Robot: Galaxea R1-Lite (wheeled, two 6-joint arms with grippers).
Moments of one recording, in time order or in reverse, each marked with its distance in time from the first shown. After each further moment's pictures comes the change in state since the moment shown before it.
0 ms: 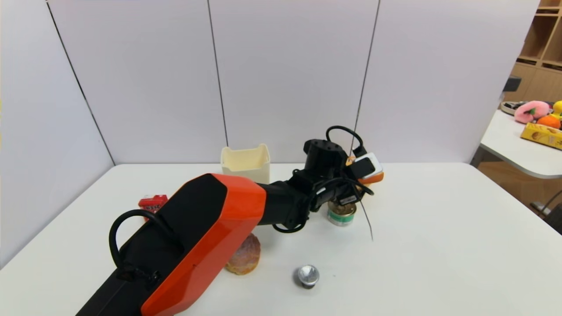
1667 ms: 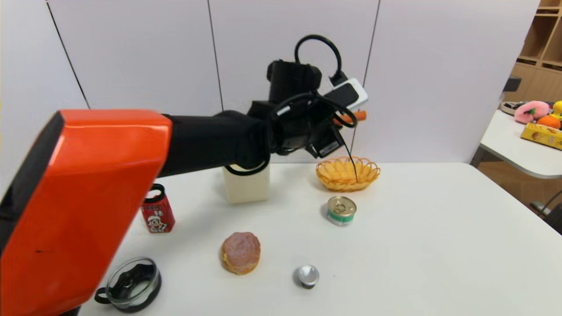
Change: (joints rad) left arm 0.067 -0.361 0.017 0.330 0.003 -0.007; right arm 0.000 0.000 0.000 0.000 0.000 0.001
